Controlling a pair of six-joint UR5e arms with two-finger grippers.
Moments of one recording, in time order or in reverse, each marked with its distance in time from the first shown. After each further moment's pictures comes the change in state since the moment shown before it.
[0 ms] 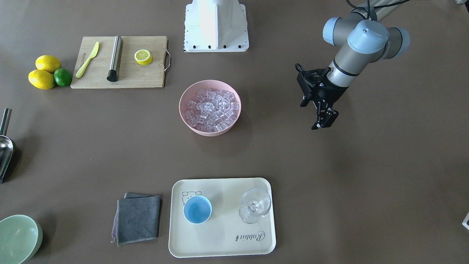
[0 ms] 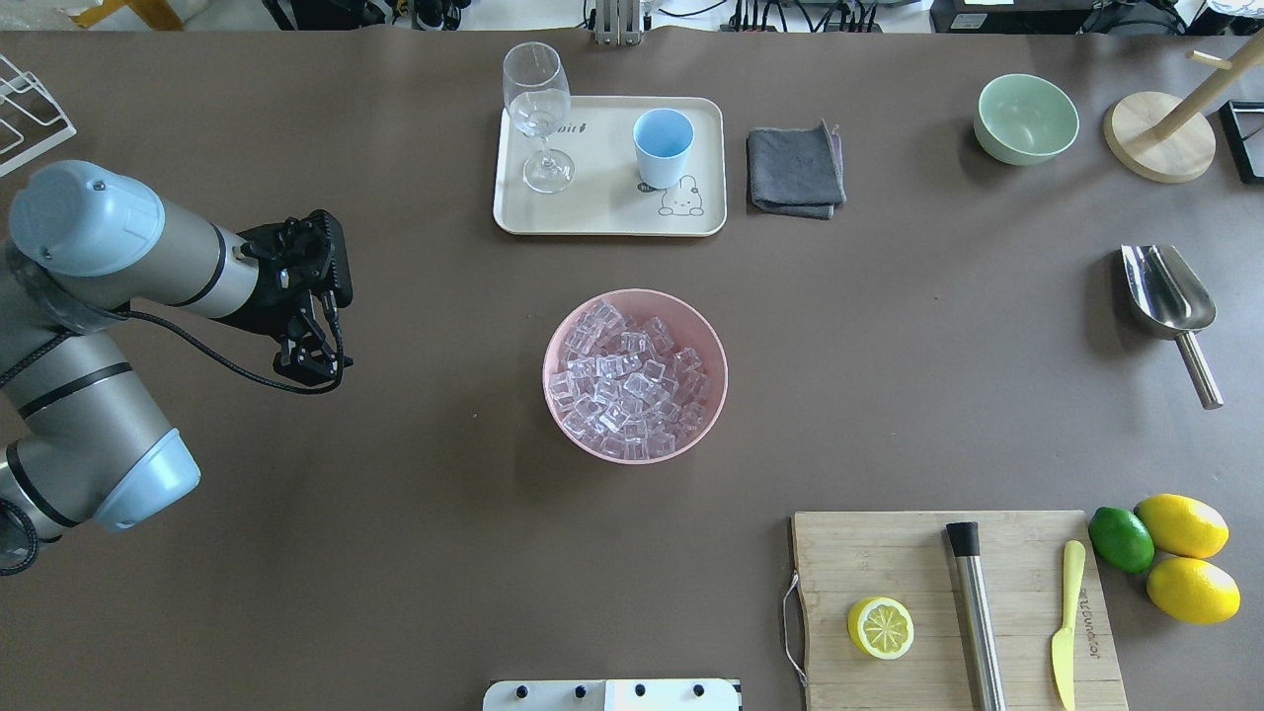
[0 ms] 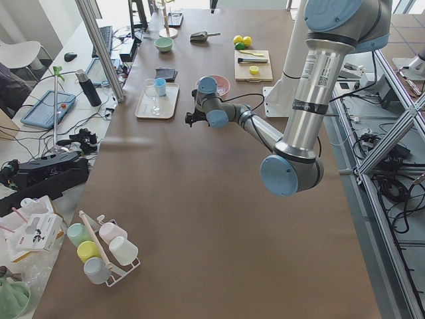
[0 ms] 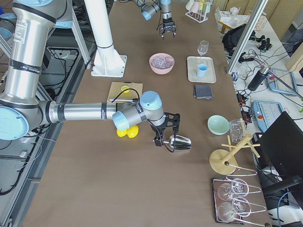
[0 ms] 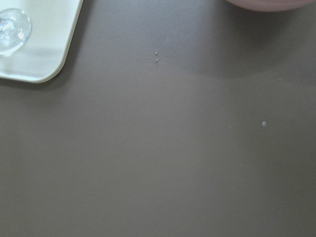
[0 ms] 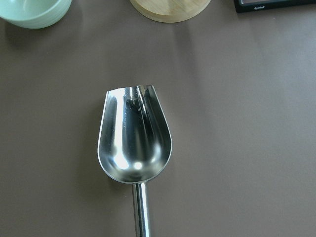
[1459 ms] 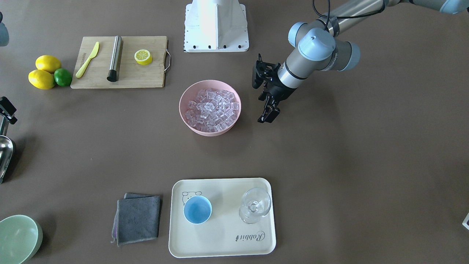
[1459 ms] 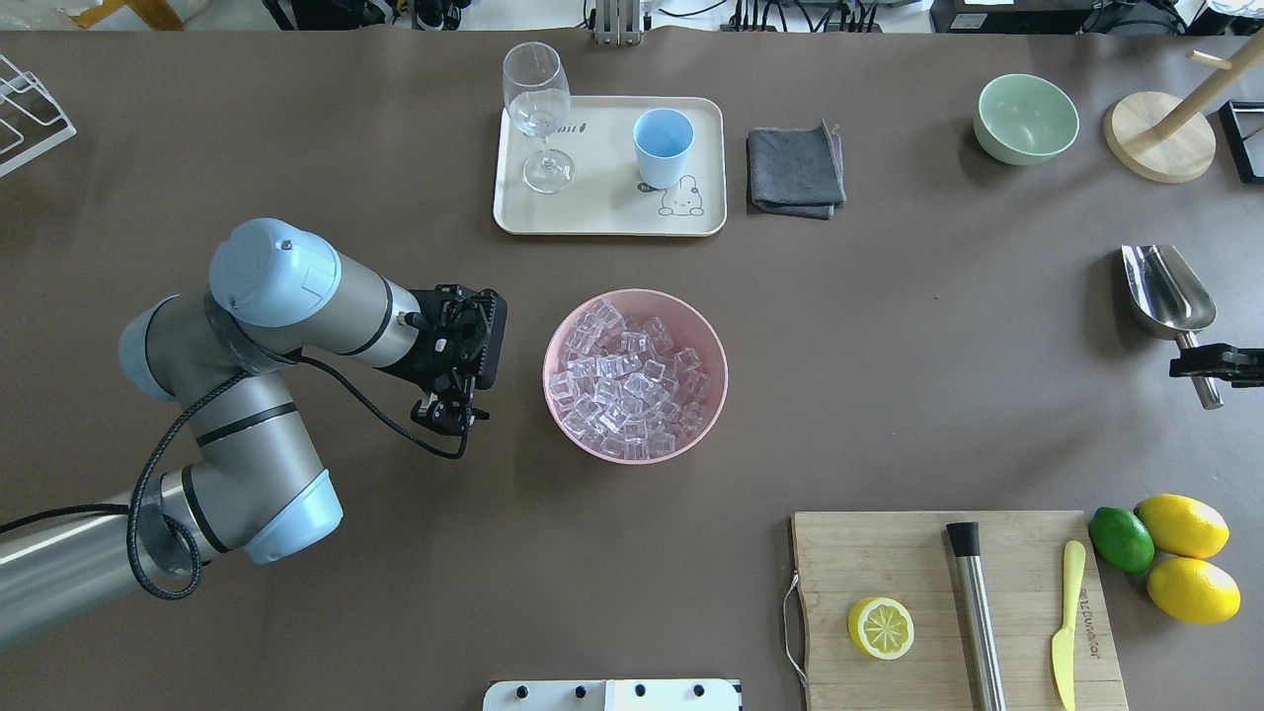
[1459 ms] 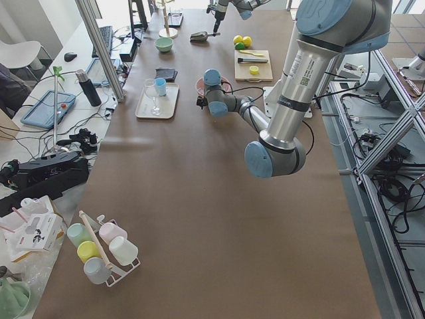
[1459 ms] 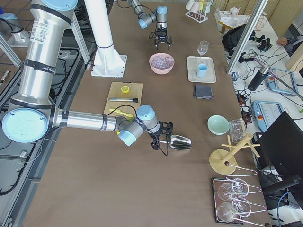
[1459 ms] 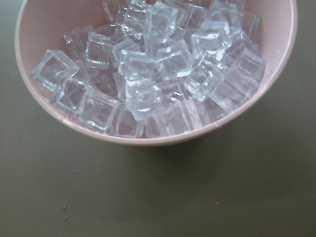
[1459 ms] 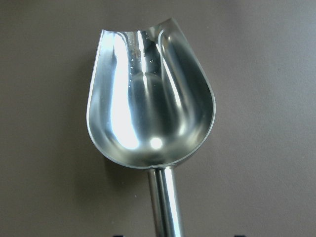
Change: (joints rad) left arm 0.135 -0.192 0.150 -0.101 -0.036 0.177; right arm -0.344 -0.001 -0.230 0.449 -0.227 0.390
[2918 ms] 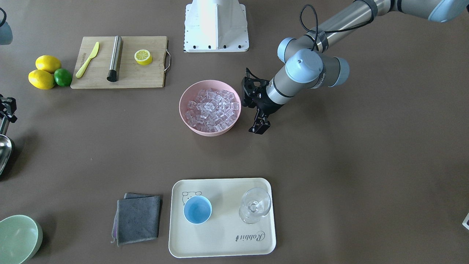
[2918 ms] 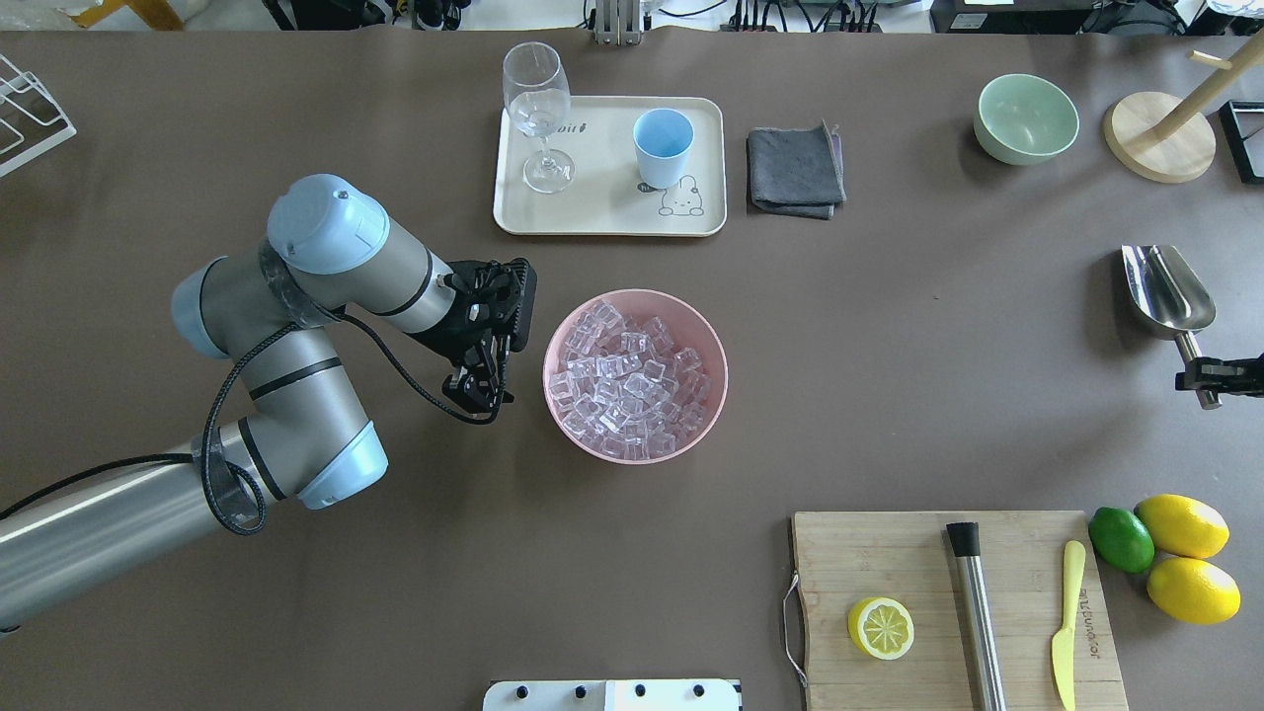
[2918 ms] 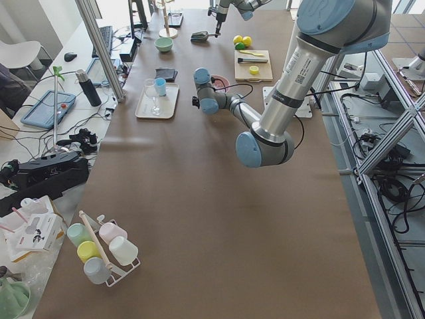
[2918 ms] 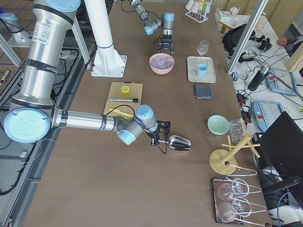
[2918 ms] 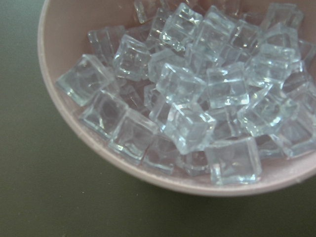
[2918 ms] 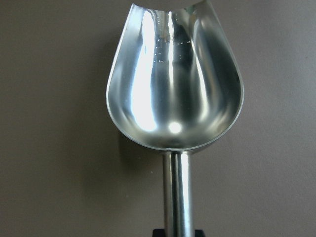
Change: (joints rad) left arm -0.028 -0.124 0.165 -0.002 -0.107 -0.081; right arm -0.035 -0.011 0.013 -0.004 -0.003 -0.047
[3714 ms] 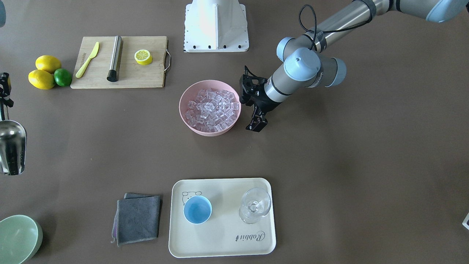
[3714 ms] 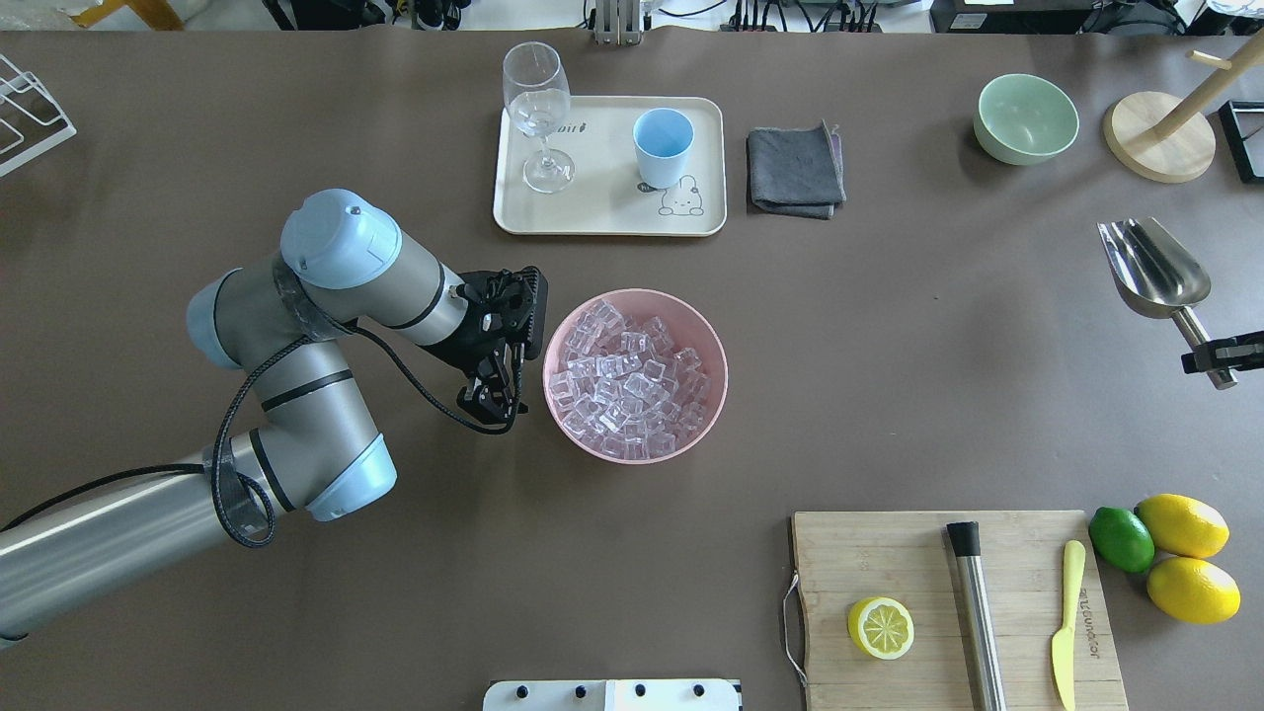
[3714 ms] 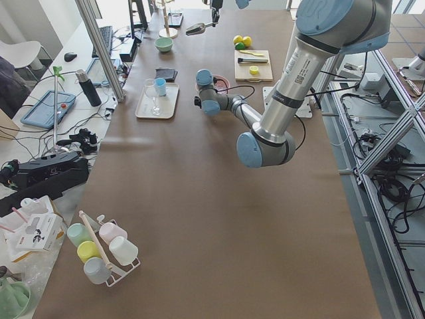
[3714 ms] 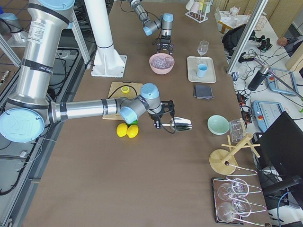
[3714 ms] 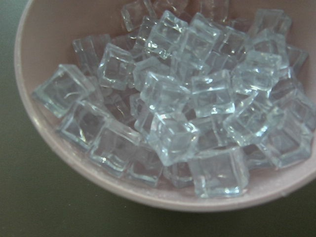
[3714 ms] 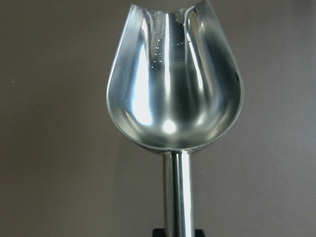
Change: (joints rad) left arm 0.019 0.007 0.006 -0.050 0.010 -0.017; right arm 0.151 0.057 0.313 -0.434 0.185 -0.502
